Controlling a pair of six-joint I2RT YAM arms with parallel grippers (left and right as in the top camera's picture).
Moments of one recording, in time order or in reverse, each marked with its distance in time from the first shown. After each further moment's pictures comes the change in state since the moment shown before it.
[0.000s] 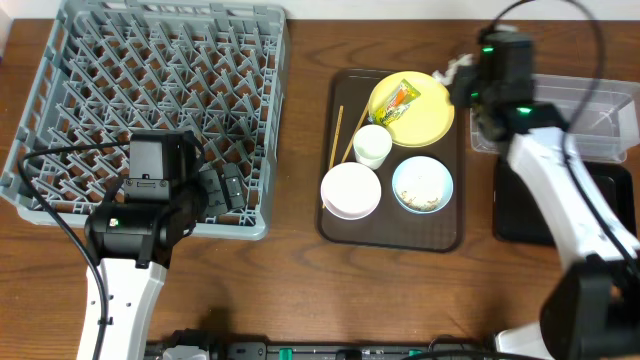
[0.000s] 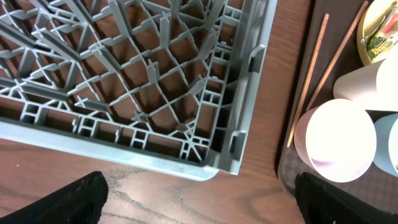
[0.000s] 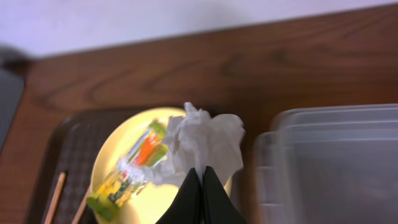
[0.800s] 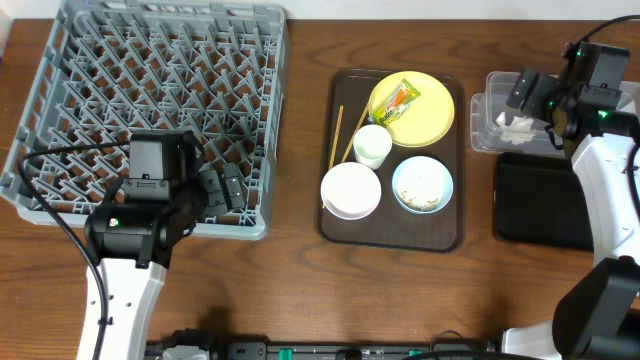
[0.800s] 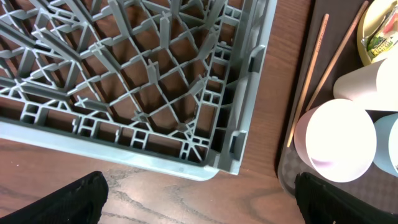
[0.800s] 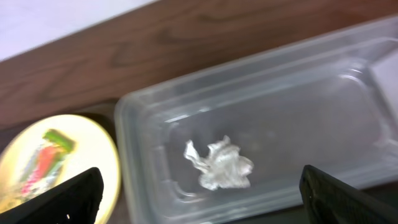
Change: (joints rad) left arm 0.000 0.000 0.000 0.000 0.000 0.000; right arm -0.283 -0.019 0.002 -0.131 -0.073 -0.018
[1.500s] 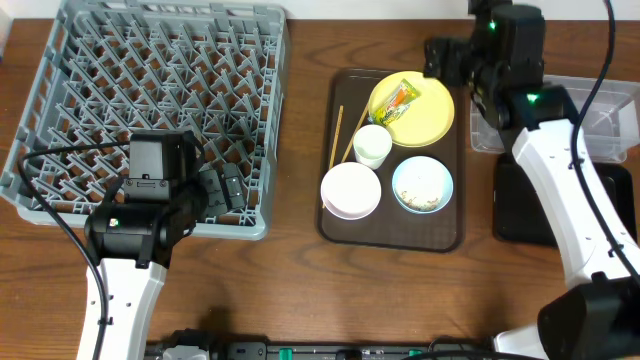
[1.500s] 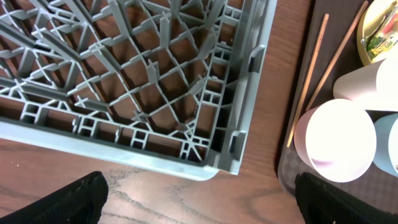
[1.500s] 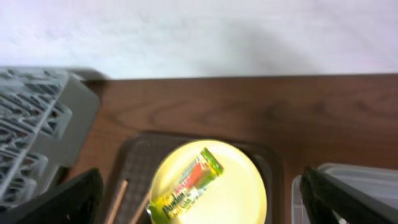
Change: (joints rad) left arm 0.000 0.000 0.000 -0.001 0.000 0.000; right arm 0.360 0.021 0.209 0.039 -0.013 -0.024
